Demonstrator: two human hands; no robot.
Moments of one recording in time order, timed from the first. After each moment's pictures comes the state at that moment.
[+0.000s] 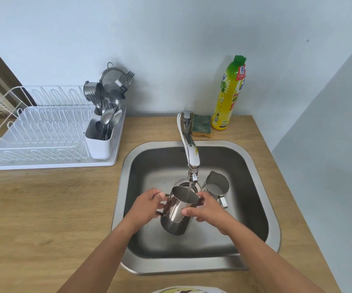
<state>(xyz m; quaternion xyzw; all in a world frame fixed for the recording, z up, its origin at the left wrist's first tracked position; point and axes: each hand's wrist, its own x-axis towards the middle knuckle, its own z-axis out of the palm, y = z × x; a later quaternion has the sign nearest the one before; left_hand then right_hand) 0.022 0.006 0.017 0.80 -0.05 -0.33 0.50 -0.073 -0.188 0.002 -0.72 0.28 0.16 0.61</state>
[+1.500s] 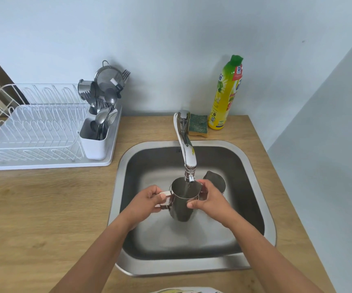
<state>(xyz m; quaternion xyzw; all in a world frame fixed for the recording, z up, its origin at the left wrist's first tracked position) 0.030 0.005 0.014 0.76 -0.09 -0.36 0.53 -0.066 -0.203 0.014 -0.78 0.25 0.09 0.56</state>
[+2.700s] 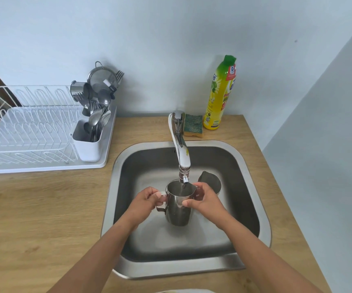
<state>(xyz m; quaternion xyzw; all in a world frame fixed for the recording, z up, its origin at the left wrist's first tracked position) 0.025 -0.010 0.005 0.76 -0.04 -0.34 0.55 -0.067 -0.204 -0.004 -0.76 0.27 0.06 0.59</state>
